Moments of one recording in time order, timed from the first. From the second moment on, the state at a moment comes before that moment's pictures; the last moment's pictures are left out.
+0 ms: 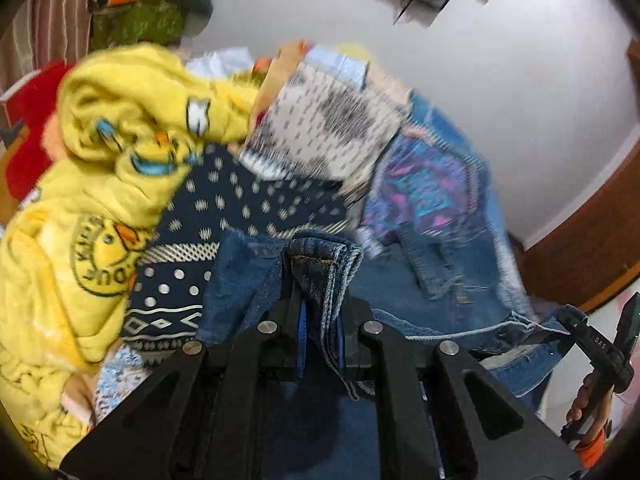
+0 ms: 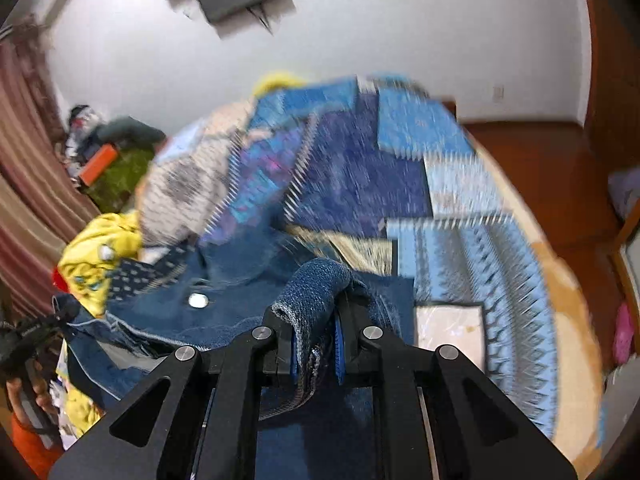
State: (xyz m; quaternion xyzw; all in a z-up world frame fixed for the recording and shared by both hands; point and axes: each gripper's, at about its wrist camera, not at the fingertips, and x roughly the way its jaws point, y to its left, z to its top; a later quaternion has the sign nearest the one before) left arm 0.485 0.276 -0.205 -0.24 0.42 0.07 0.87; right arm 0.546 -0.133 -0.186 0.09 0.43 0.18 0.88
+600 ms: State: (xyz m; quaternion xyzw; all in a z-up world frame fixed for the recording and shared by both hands) left arm 0.511 0.277 -0.234 -0.16 0.52 0.08 0.84; right arm 0.555 -0.173 -0.198 0.10 0.49 0.13 0.85
